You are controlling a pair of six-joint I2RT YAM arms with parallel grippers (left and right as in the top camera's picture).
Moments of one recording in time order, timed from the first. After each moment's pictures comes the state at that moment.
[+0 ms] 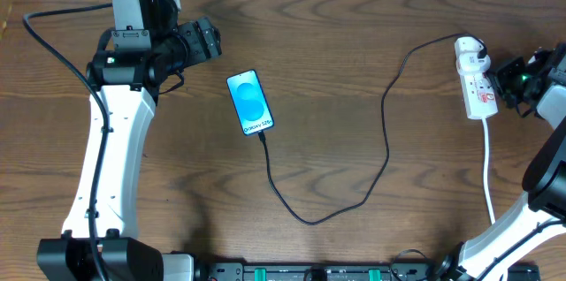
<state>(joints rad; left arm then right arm) 0.00 1.54 1.45 -0.74 0.23 -0.33 -0.49 2.06 1.25 -0.17 -0.52 0.65</state>
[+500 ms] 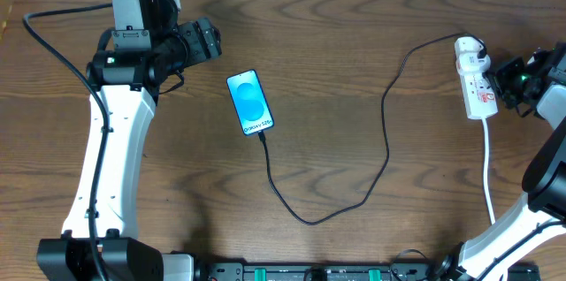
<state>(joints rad) 0.00 1.54 1.45 -0.74 0.23 -0.33 -0.49 2.05 1.25 -0.19 -0.51 0.65</state>
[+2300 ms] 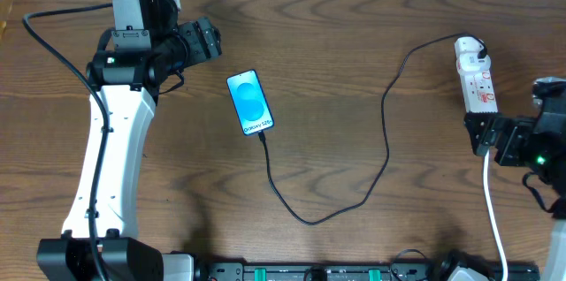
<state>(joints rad) 0.00 1.54 1.45 -0.74 0.23 -0.33 -0.45 0.94 1.12 -1.01 -0.53 -0.19</state>
